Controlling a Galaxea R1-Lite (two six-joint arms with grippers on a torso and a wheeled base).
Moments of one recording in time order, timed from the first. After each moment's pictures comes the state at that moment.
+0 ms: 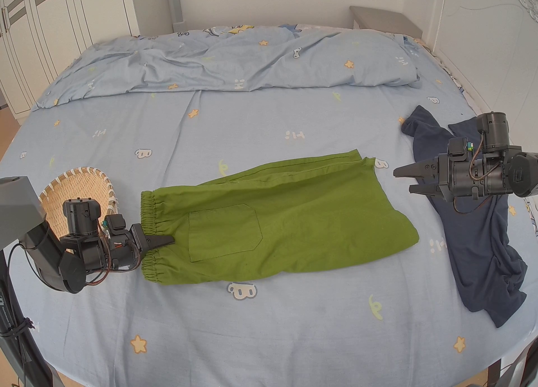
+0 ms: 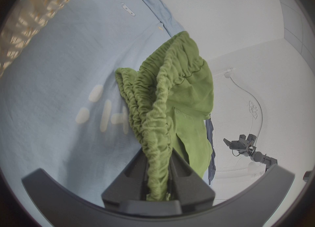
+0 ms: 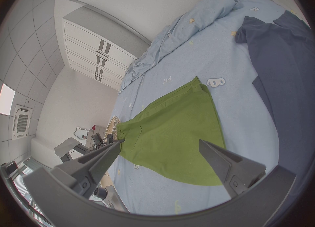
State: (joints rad) left arm 0.03 2.09 -0.61 -0.99 -0.72 -0.64; right arm 0.04 1.83 -1.14 -0.07 0.78 0.29
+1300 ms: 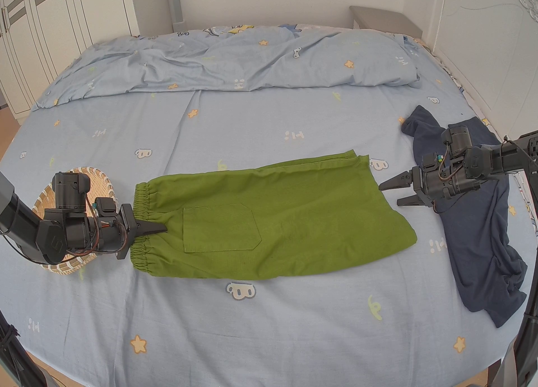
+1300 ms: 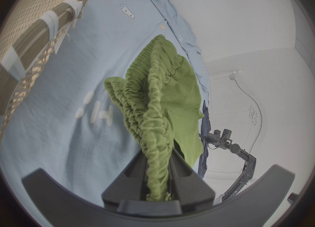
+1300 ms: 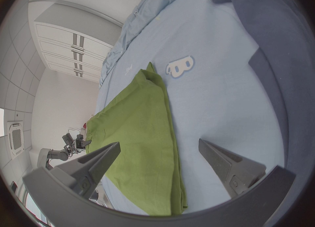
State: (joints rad) left arm 0.04 1.90 -0.76 -0.54 -0.73 -0.66; right arm -0.01 2.24 -1.60 0.25 0.76 0.18
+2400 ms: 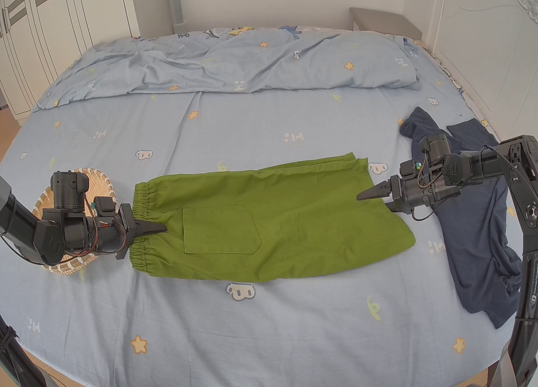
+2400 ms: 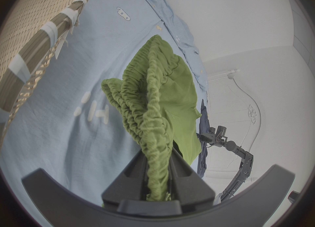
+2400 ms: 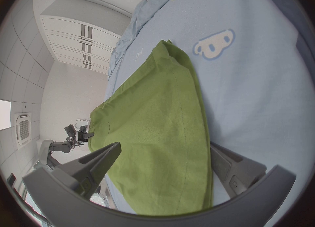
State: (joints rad) left arm 0.04 1.88 -0.75 -0.53 -0.73 -0.65; right arm 0.07 2.36 -1.67 0.30 0.79 0.15
